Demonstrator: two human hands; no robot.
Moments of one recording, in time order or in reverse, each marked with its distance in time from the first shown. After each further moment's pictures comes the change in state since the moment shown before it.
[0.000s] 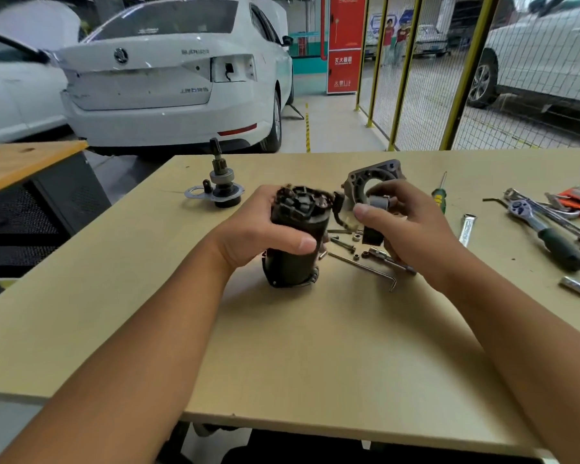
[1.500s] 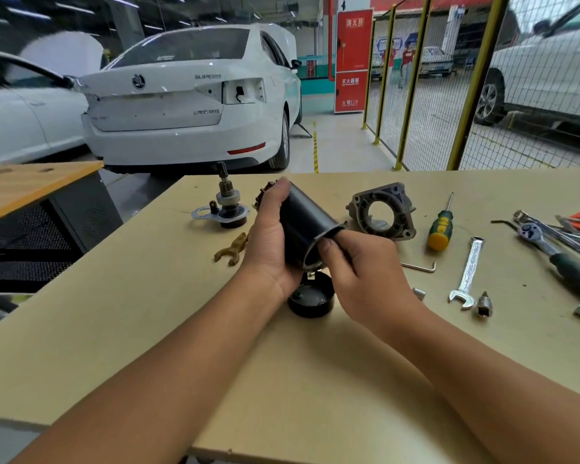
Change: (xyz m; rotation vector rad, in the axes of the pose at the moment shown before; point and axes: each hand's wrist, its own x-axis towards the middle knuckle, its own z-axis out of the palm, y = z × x) left_hand 0.030 -0.006 0.042 -0.827 0.651 -0.252; right_hand -0.015 -0.009 0.062 -0.367 0.060 -0.305
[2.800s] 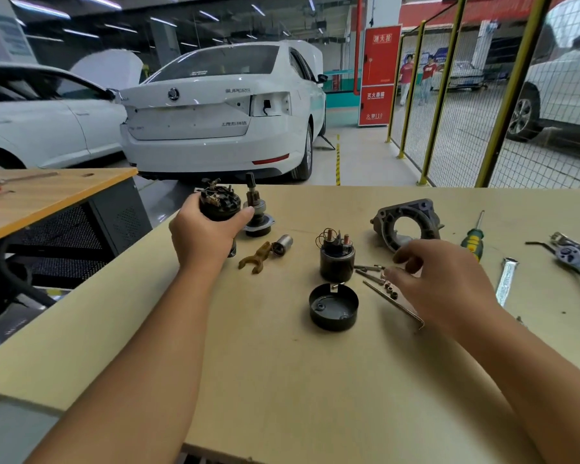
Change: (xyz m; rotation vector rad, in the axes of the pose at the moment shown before) left_hand 0.035 0.080 -0.121 1.128 0.689 0.821; right_hand 0.015 0.048 -0.043 -0.442 -0.072 0.241
